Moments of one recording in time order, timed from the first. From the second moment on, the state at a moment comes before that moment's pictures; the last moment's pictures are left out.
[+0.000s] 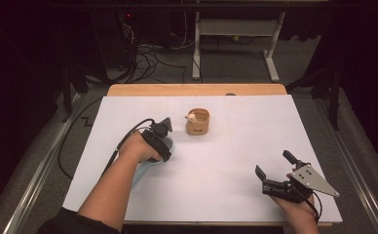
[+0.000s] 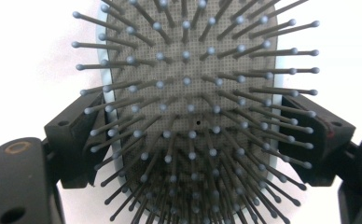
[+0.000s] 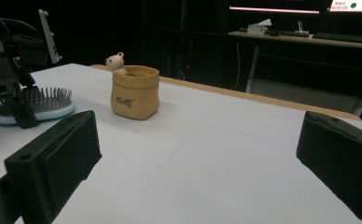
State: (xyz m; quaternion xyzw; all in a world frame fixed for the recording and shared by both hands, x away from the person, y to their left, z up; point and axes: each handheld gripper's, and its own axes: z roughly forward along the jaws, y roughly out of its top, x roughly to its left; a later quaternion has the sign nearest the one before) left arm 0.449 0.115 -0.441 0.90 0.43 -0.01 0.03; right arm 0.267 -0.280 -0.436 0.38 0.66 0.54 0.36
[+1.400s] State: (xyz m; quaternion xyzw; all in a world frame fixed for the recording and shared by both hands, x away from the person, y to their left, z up) left arm 0.451 0.111 -0.441 0.89 0.46 -0.02 0.02; right arm 0.264 -0.282 -0.434 0.38 0.65 0.55 0.36
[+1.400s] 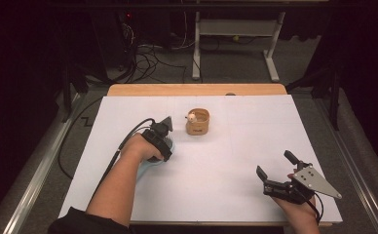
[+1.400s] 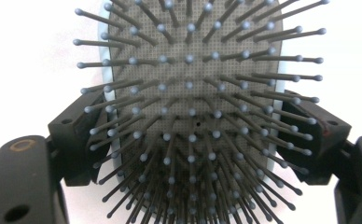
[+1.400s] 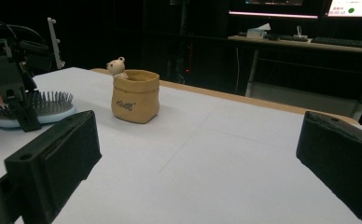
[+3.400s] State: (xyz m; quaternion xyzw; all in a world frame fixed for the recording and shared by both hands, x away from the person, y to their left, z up) left arm 0.424 0.135 -0.383 0.89 0.44 0.04 0.13; right arm 0.264 -0.282 -0.434 0.38 0.65 0.55 0.37
